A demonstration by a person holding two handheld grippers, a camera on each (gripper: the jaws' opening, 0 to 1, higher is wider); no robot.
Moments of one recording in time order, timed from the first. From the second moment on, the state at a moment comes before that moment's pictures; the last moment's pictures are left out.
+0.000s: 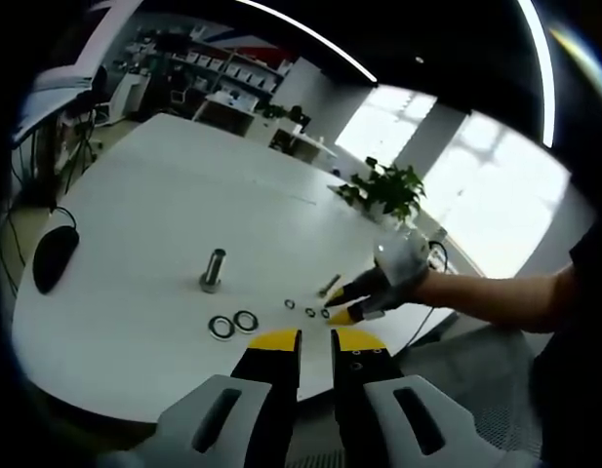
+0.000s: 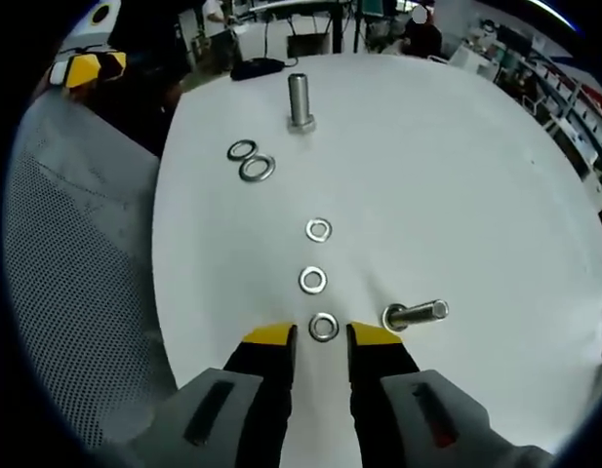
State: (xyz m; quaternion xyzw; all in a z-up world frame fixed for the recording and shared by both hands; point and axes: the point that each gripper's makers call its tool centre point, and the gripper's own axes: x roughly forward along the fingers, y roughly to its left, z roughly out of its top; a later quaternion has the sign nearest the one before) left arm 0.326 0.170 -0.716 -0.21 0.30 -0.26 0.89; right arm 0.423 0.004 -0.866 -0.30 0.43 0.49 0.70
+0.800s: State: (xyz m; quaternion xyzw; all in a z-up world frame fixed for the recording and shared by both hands) left arm 0.327 0.171 -0.715 -0.21 0.29 -0.26 0.90; right arm 0.430 0.003 -0.858 -0.31 0.43 0.48 0.70
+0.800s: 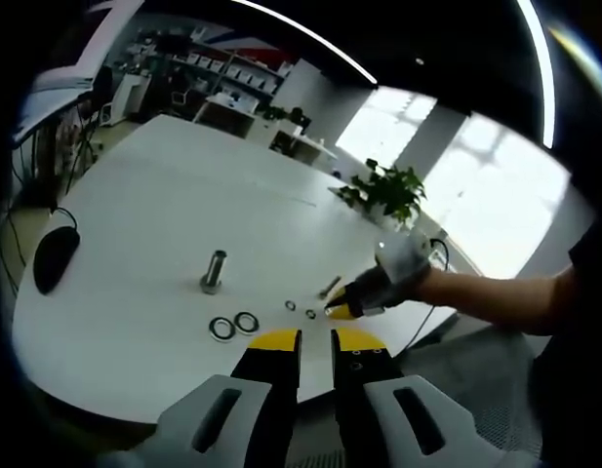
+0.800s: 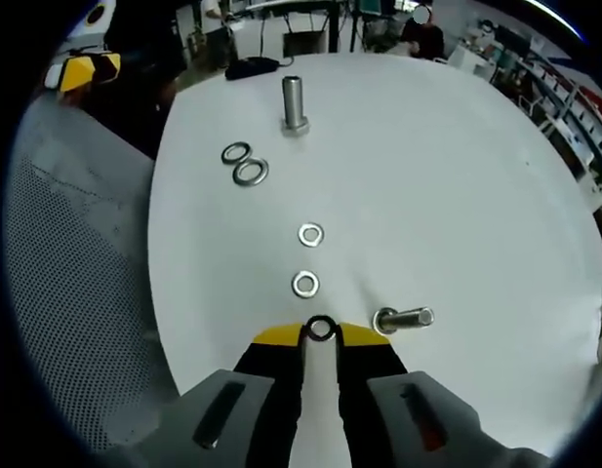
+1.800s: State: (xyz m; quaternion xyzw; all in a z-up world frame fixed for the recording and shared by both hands) left arm 0.326 0.170 -0.718 -0.21 0.30 -0.26 0.89; right arm 0.450 -0.023 -0.809 -0.31 0.43 0.46 0.71
